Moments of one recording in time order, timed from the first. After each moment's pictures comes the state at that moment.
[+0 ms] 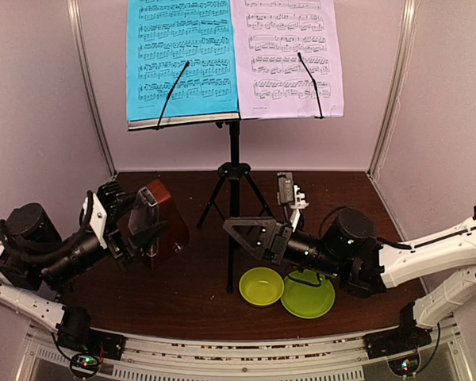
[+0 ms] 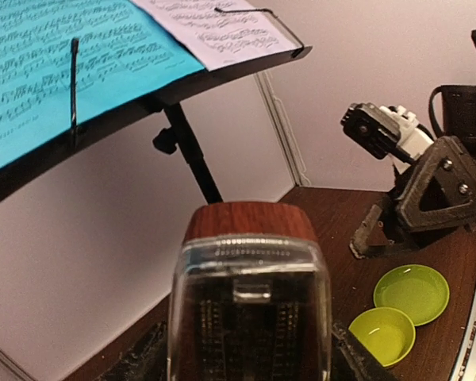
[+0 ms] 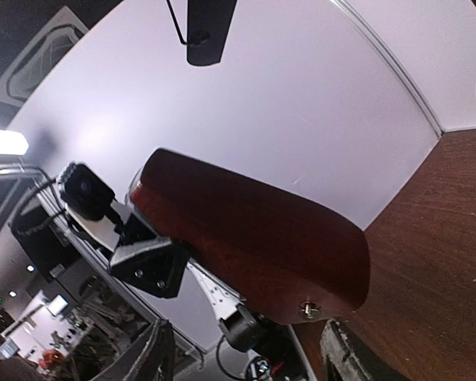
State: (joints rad) left arm -1.56 0.69 0.79 -0.04 -0.76 0.40; right arm 1.24 1.38 0.74 0.89 -0.04 0.79
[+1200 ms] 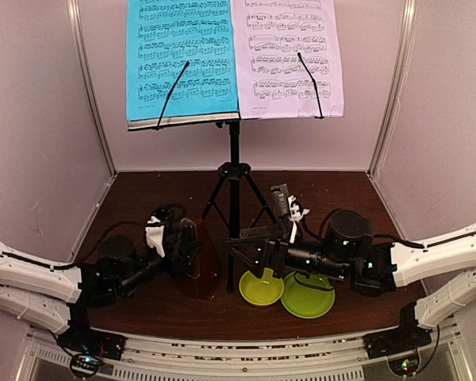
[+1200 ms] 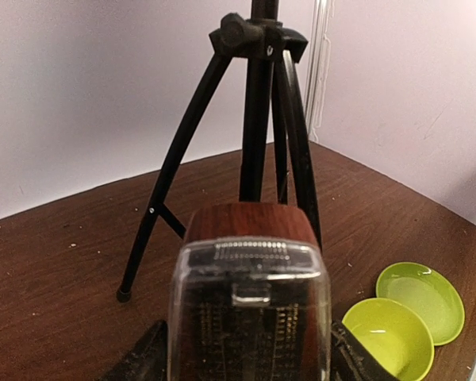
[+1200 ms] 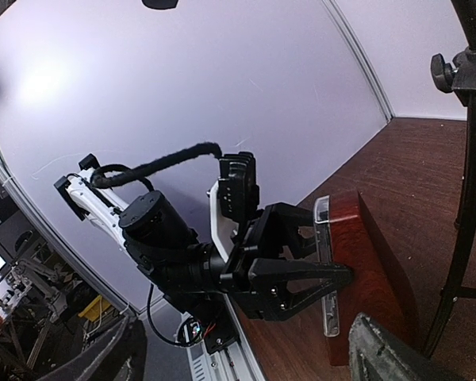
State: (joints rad) left arm -1.11 1.10 0.35 0.66 -0.42 -0.14; right arm 1.24 1.29 0.73 0.59 0.02 0.60
